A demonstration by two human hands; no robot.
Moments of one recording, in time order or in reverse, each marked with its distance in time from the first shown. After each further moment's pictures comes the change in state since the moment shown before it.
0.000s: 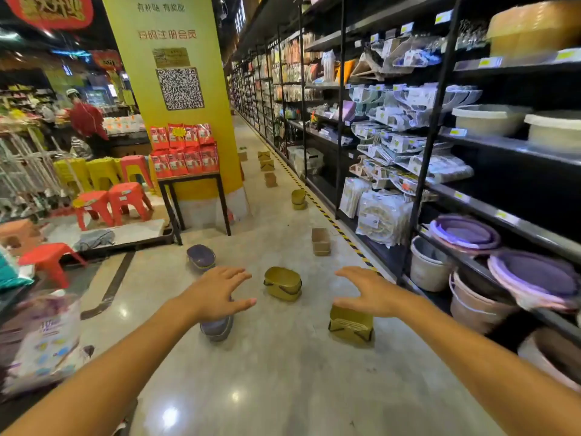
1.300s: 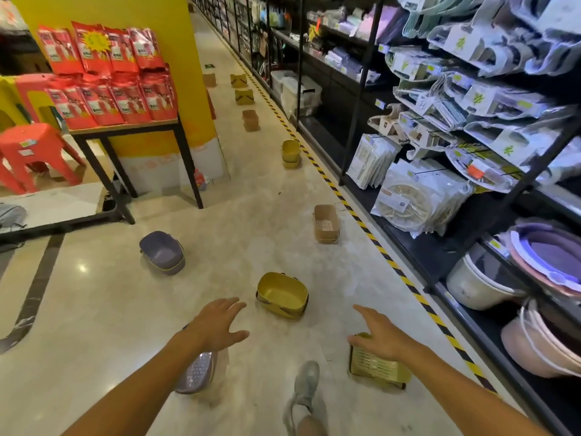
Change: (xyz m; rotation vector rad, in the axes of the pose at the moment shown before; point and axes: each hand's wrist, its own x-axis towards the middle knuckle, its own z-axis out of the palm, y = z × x) left_hand 0.589 -0.374 0.205 -0.205 -0.348 0.039; right_hand 0.620 0.189 0.090 0.296 -0.259 0.443
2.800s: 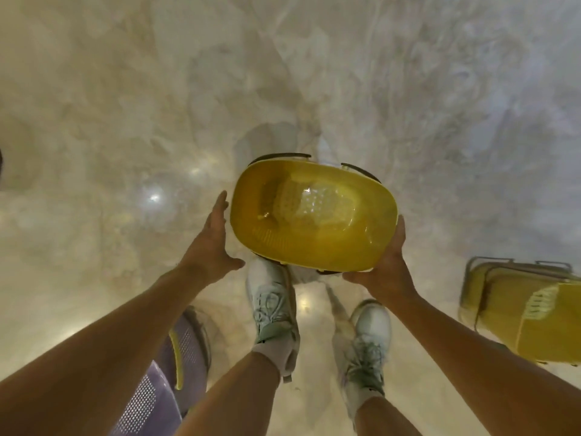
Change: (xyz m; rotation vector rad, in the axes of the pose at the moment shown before) left_hand 0.716 -0.277 0.446 -0.651 -0.420 -0.220; right_hand 0.728 0.198 0.386 0.825 0.138 0.371
